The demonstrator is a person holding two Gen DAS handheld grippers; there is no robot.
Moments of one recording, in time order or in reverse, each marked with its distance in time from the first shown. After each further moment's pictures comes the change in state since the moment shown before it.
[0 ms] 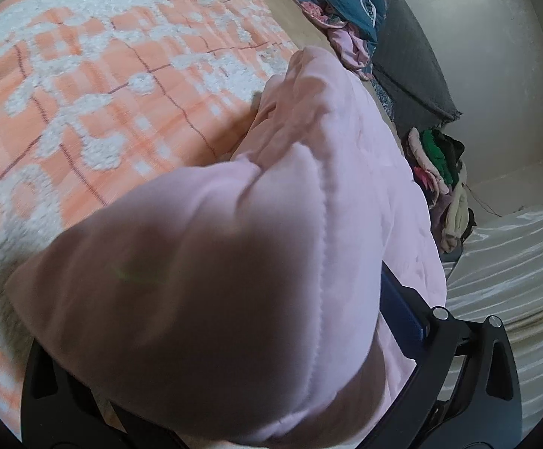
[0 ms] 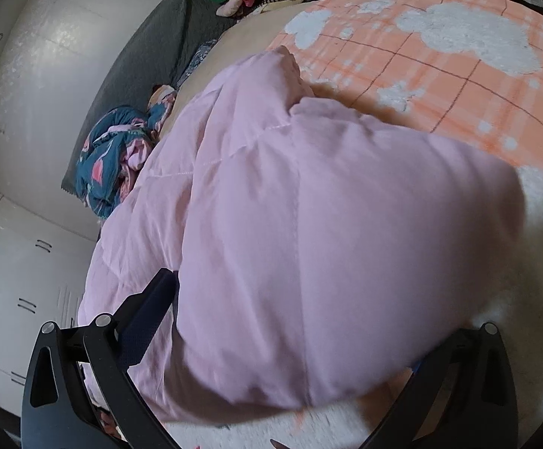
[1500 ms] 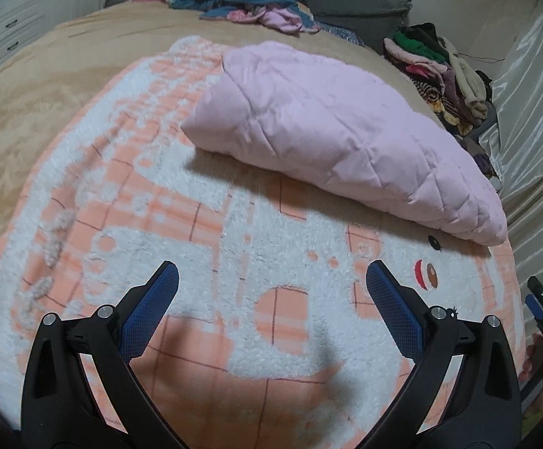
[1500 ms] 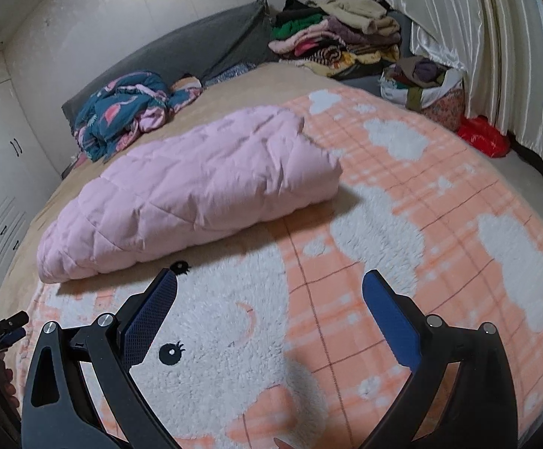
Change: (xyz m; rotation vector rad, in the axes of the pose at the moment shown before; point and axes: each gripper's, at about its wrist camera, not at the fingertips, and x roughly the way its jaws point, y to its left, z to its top) left arm -0.134 -0.018 -0.124 0.578 0.014 0.274; right arm -0.159 0.019 -0.118 -0.453 -0.131 -0.223
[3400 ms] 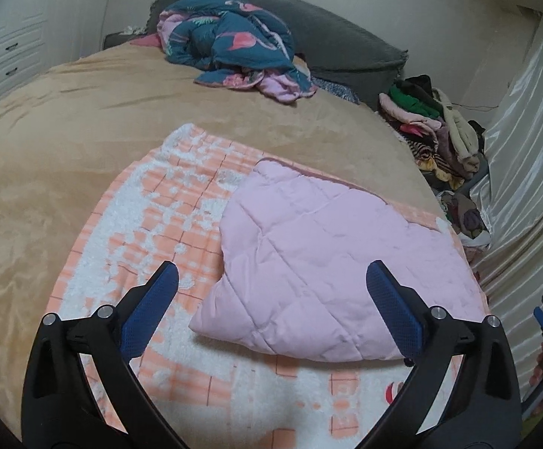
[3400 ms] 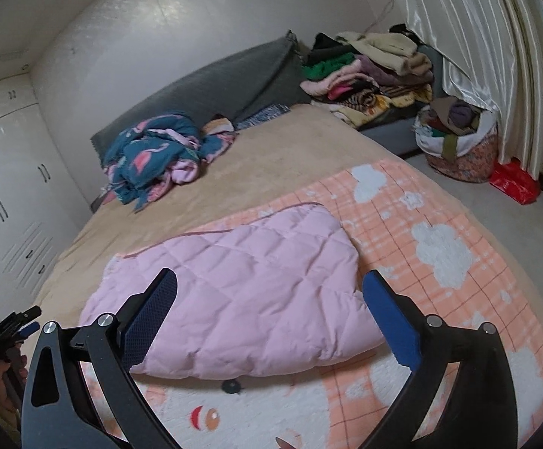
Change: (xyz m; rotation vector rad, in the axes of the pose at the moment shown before) left arm -0.036 0.012 0.154 -0.010 -0.181 -0.037; right arm -0.033 0.030 0.148 -0.033 -0.163 0.157
